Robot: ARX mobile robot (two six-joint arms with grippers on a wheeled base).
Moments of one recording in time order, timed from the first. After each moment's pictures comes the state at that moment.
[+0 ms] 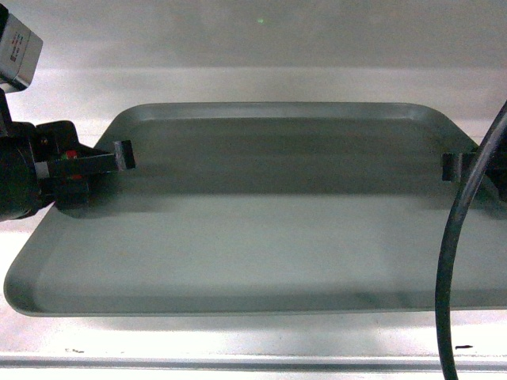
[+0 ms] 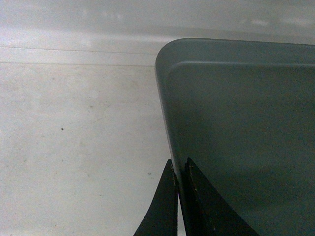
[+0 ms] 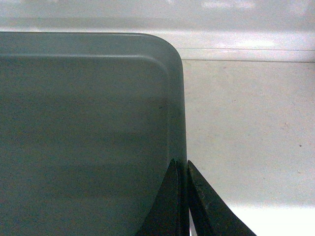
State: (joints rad) left arm -0.24 1.53 0.56 0.61 -0.03 -0.18; right arm 0.21 1.52 0.65 0.44 0.12 0.08
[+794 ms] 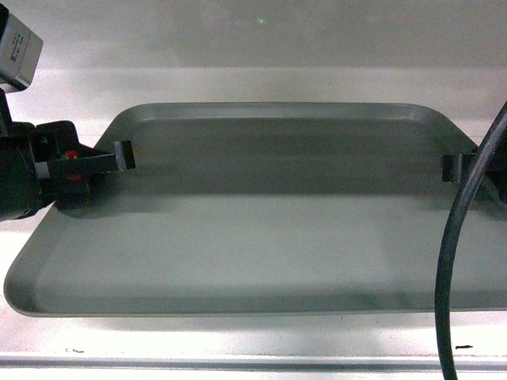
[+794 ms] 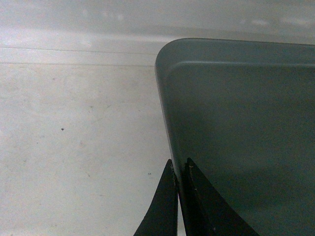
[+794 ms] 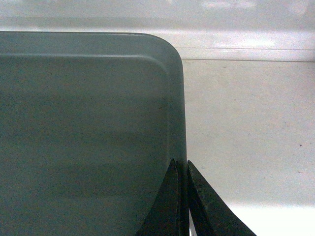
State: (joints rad) left arm -0.24 1.53 0.56 0.61 -0.03 -0.17; right arm 0.21 1.52 0.65 0.44 0.12 0.08
